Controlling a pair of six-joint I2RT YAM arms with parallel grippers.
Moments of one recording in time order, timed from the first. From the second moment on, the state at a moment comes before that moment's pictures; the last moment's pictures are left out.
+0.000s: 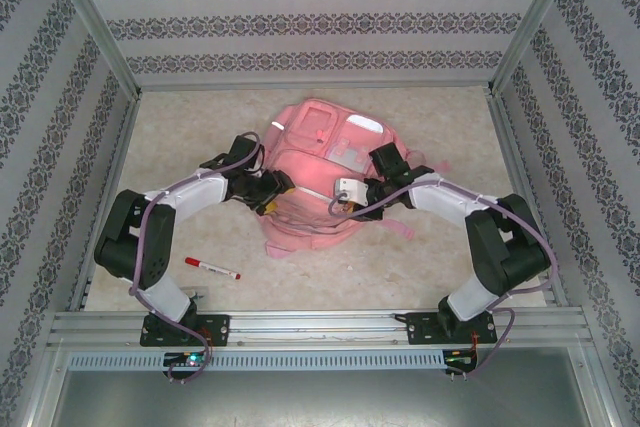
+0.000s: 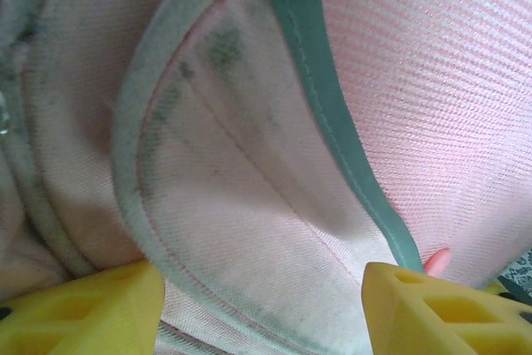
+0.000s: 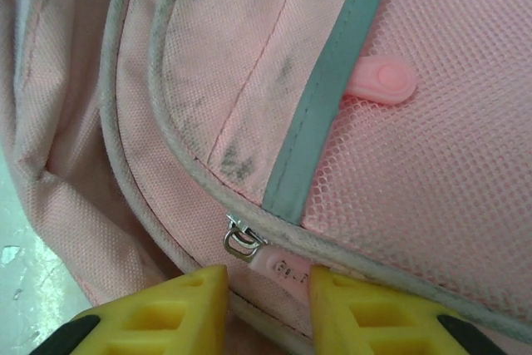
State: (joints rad) left arm -0.35 1.65 0.98 -0.39 0.45 -1.03; right arm 0.45 1.59 0.89 -0.41 -0.45 -0.97
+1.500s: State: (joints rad) left arm -0.58 1.63 1.02 -0.37 0.06 -1.36; right arm 0.43 1.24 0.58 -0.08 -0.46 -0.82
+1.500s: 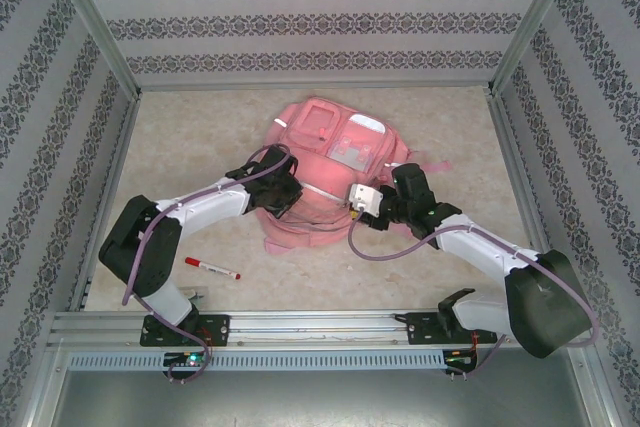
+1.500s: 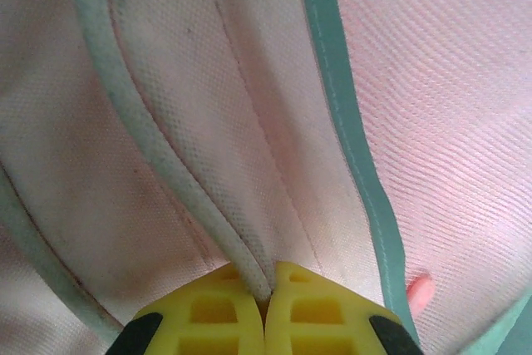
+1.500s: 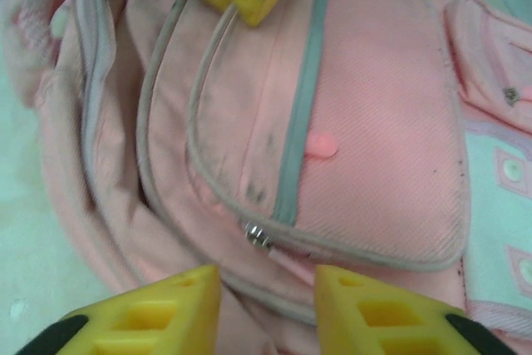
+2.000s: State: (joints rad) left arm -0.58 1.53 1.03 -0.37 0.12 -1.42; right arm 0.36 1.41 0.67 -0.09 -0.54 -0.85
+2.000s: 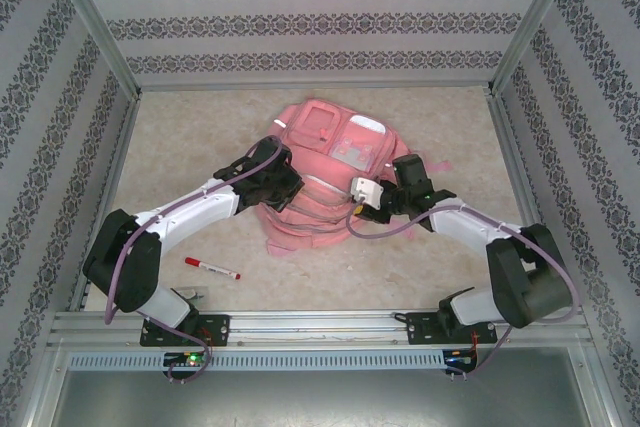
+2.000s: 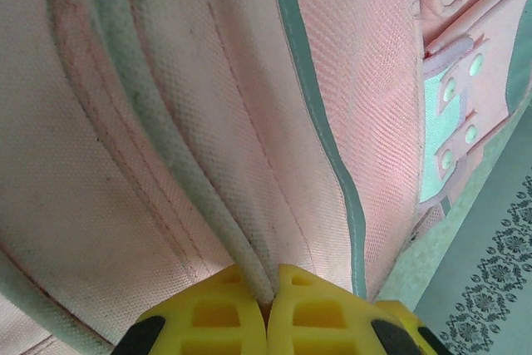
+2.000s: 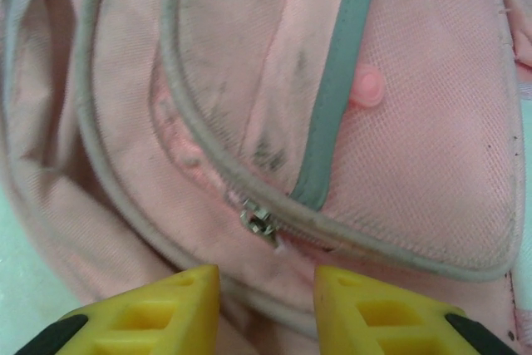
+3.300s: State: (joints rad) left arm -0.58 1.49 1.01 -0.32 0.15 -1.48; right arm 0.33 1.42 0.70 -0.19 -0.52 -0.76
